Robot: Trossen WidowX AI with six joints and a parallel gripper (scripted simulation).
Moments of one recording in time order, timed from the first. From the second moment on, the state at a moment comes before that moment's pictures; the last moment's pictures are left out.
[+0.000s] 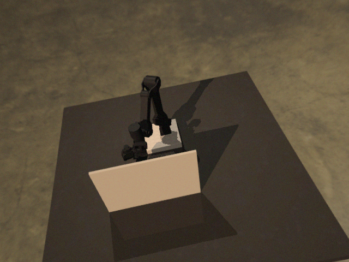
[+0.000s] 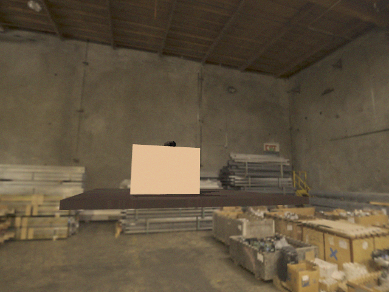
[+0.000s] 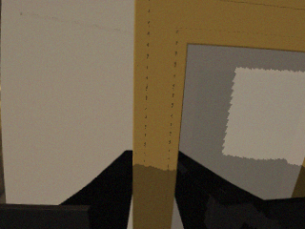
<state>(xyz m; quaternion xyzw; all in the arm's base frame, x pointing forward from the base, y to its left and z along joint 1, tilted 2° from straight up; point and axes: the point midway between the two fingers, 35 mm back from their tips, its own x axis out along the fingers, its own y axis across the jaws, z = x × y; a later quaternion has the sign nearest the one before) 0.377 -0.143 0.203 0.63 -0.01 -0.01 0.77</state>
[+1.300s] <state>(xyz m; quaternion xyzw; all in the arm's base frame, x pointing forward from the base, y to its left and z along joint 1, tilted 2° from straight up) 0.378 -0.144 0.200 0.69 -0.01 -0.01 0.72</state>
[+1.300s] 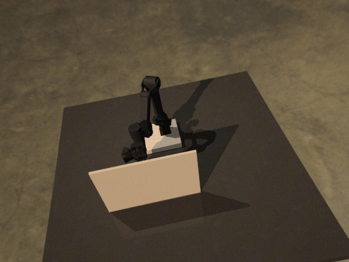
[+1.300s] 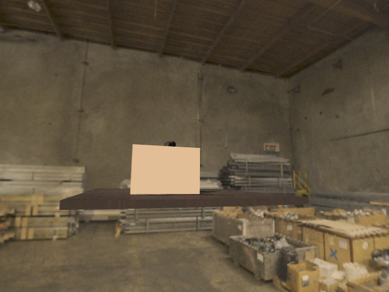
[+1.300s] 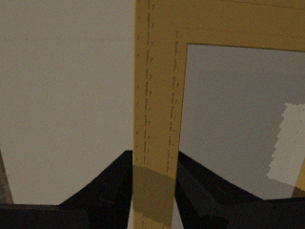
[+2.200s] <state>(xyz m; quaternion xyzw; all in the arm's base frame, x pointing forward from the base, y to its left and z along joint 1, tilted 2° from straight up) 0.270 -0.143 0.206 0.63 0.00 -0.02 0.77</state>
